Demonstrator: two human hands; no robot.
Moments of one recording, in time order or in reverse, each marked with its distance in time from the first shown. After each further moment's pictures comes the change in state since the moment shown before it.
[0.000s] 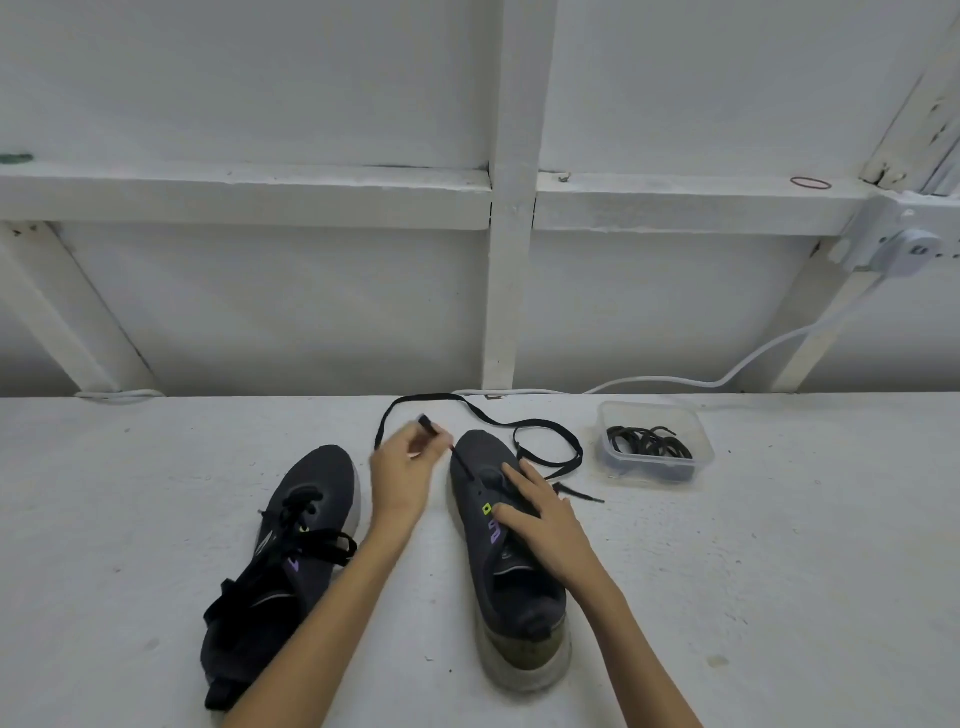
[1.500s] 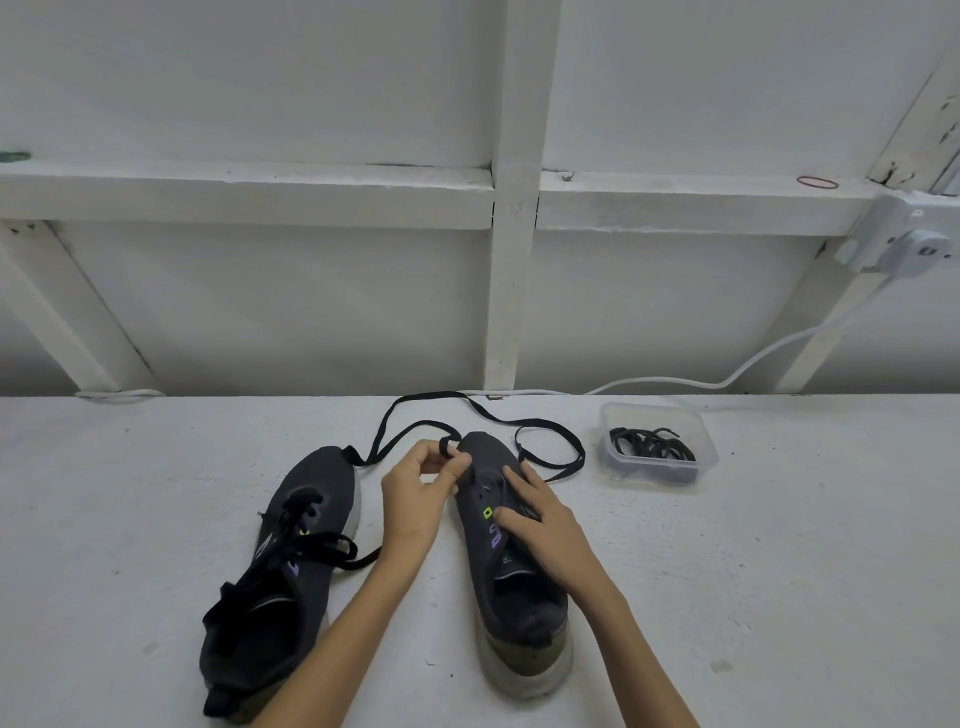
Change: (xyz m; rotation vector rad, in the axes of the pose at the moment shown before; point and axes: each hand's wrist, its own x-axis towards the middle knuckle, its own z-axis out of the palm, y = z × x) left_hand -0.018 -0.016 0.009 -0.123 -0.056 0.003; right_hand -0.003 -0.005 -0.001 0.048 -0.009 -0.002
